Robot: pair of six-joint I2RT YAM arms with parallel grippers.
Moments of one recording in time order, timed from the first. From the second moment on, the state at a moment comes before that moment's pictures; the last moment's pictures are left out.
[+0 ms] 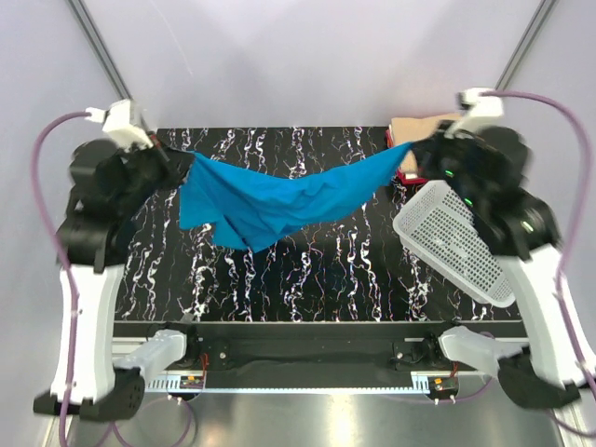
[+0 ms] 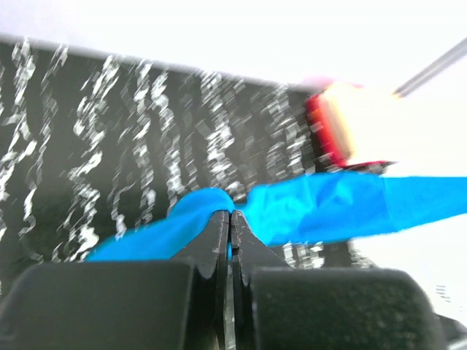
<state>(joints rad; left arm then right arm) -0.12 1.04 1.57 -0.76 0.18 -0.39 0.39 1.14 1.65 -0.73 0.13 0.25</state>
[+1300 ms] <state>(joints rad) -0.05 2.10 2.33 -0.75 0.49 -0.42 0.39 1.25 1.38 -0.60 -0.14 0.37</state>
